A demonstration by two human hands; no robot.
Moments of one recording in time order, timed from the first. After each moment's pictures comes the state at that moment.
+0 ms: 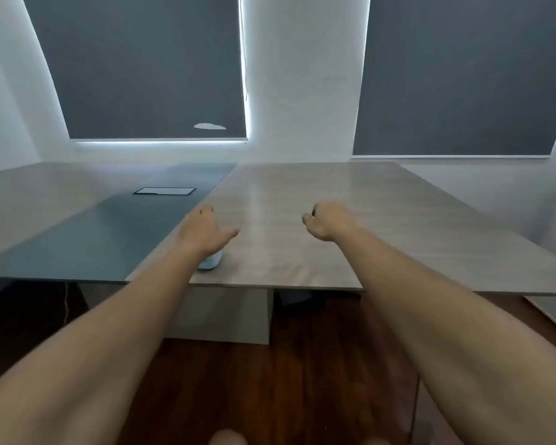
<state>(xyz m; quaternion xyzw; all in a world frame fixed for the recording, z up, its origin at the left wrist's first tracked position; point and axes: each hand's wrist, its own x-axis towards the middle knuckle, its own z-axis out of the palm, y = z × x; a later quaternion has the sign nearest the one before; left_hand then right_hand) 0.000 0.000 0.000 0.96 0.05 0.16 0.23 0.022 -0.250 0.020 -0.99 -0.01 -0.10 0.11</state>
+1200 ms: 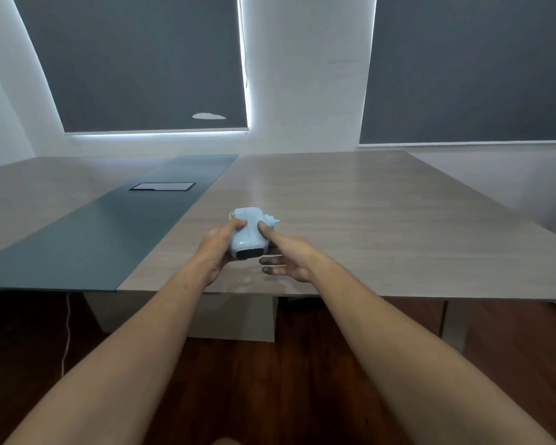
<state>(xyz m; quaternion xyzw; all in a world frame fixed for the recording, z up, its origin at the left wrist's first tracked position) 0.026 -0.021 -0.033 0.67 0.06 0.03 0.74 0.026 -0.180 -0.036 -0.66 0.01 0.18 0.73</state>
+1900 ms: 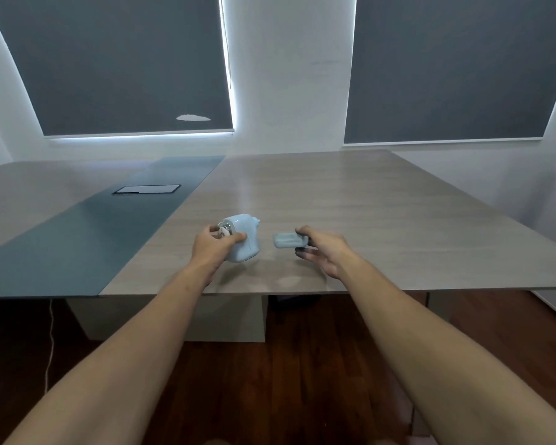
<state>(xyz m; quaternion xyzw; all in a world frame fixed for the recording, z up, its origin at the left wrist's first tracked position) 0.037 -0.035 -0.048 0.76 0.09 0.12 0.63 0.036 -0.260 -0.046 -0.57 0.11 0.03 0.81</state>
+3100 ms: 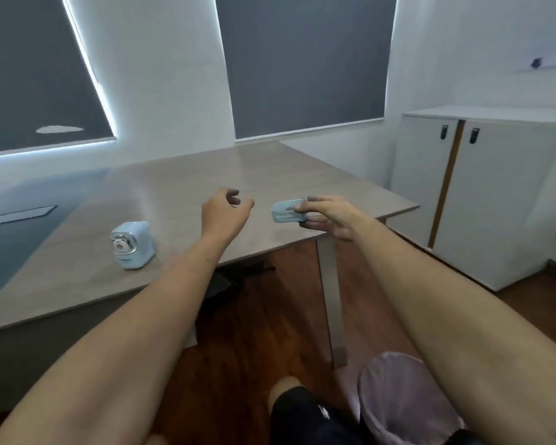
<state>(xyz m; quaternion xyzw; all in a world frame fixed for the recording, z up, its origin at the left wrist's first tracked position) -0.045 -0.242 -0.008 0.85 -0.14 0.16 0.48 -0.111 -0.450 -0.018 -0.60 0.11 -0.07 0.79</state>
